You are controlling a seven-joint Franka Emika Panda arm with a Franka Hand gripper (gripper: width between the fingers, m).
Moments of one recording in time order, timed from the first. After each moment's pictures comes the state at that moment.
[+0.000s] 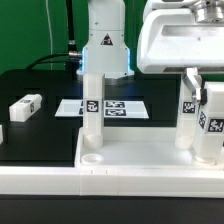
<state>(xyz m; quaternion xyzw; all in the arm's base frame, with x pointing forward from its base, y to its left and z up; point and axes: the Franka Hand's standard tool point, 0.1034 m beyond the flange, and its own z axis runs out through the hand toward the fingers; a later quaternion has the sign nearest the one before) 0.640 0.107 0.118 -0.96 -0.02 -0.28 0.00</state>
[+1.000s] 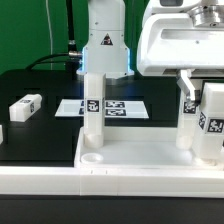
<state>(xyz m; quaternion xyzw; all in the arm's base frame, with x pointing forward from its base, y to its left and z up) 0.635 0.108 0.115 -0.95 -0.02 -0.32 0.00</state>
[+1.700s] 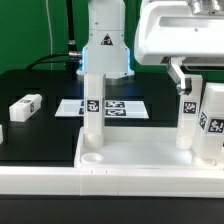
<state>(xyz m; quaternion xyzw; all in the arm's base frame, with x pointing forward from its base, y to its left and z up) 0.641 0.100 0.139 -0.94 -0.03 -0.33 0.00</state>
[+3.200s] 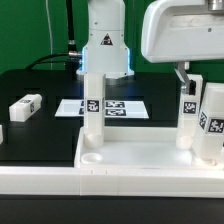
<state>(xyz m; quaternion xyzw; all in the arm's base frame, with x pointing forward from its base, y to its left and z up) 0.630 0.109 0.126 -1.00 -0.03 -0.01 0.03</state>
